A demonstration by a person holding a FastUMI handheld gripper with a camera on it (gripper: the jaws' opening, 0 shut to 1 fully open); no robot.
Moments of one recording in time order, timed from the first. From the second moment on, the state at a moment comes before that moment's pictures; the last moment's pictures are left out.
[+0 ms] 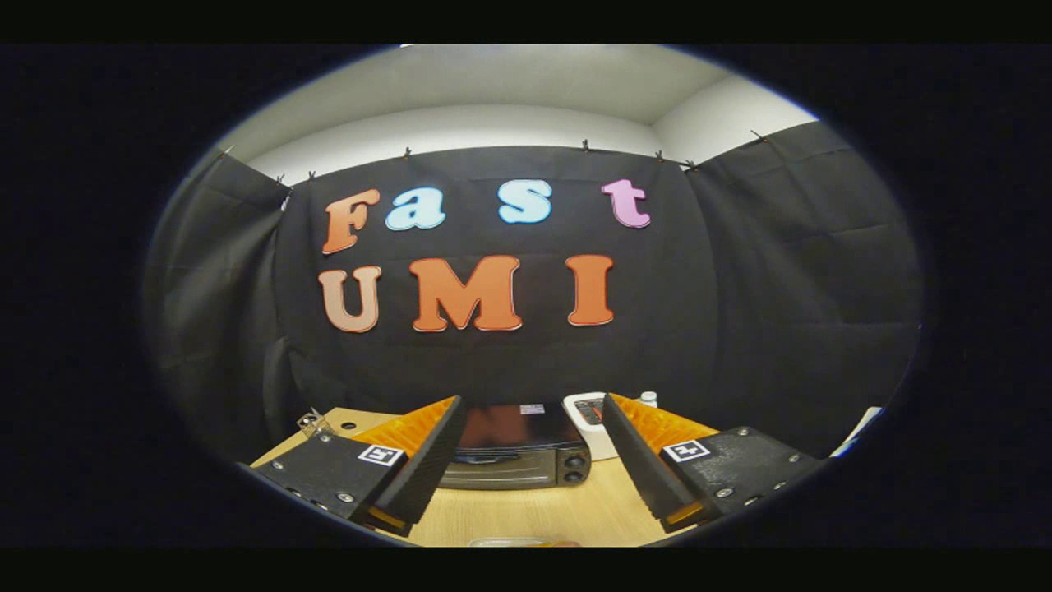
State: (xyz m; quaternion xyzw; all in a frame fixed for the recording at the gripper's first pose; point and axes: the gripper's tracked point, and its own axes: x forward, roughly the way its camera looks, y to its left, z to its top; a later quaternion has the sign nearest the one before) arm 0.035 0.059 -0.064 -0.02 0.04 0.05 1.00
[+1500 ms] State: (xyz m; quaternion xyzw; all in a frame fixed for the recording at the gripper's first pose) arm 0.152 0.146 -0.281 -0.06 0.26 0.08 0.96
